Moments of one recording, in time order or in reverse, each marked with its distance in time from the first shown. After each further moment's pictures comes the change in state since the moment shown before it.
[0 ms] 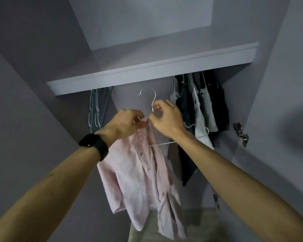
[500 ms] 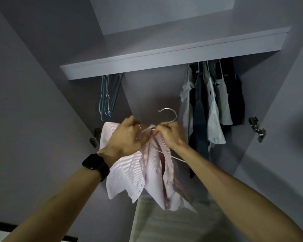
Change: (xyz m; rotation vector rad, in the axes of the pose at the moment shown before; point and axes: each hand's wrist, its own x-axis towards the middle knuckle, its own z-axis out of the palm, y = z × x) left_hand -0.071 -0.039 0.051 0.068 0.175 0.121; right_hand -0.059 0.007 0.050 0.378 -0.270 0.364
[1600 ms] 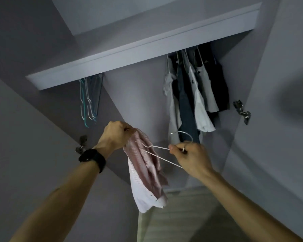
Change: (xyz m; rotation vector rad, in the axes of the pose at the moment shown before) left_hand 0.048 -0.025 0.031 -0.011 -0.167 -0.255; right_hand -0.083 0.069 -0.058 -0.331 0.114 -0.018
